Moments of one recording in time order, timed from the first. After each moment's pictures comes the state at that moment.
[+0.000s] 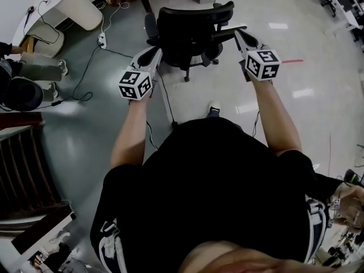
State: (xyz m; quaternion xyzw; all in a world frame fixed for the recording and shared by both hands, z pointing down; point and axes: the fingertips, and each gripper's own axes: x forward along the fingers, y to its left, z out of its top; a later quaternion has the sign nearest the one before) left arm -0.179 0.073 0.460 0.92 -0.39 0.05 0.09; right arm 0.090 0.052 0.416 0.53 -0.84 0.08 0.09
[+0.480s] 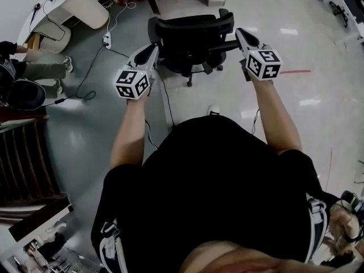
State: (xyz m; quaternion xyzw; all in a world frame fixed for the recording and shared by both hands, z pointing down) left arm -0.144 0.001 0.444 0.90 -0.43 0.06 0.08; right arm 0.136 -0.035 0.421 0.51 -0.86 0.09 0.07
